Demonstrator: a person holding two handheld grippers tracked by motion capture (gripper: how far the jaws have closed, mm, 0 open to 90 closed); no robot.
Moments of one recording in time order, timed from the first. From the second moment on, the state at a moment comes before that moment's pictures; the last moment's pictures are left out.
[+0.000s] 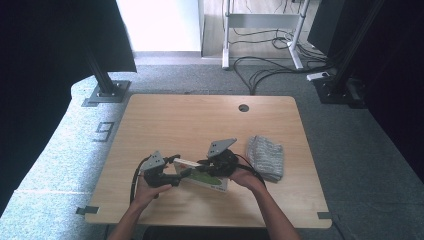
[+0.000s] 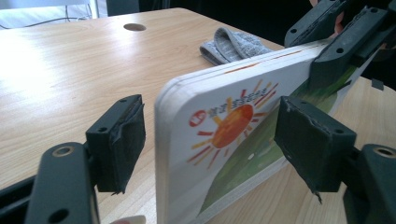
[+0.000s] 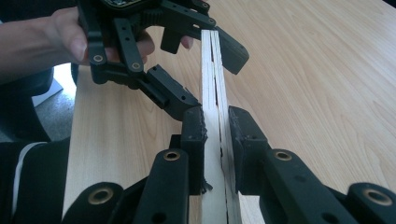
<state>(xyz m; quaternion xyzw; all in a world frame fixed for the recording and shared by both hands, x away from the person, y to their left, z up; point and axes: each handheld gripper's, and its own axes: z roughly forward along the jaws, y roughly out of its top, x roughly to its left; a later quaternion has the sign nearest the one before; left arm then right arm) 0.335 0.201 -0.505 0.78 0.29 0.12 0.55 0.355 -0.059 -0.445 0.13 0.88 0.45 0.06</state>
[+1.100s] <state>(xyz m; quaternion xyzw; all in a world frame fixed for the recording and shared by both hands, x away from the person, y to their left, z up) 0.324 0.201 -0.512 0.78 0.26 0.12 0.56 0.337 -0.132 -0.476 0.23 0.84 0.48 0.10</state>
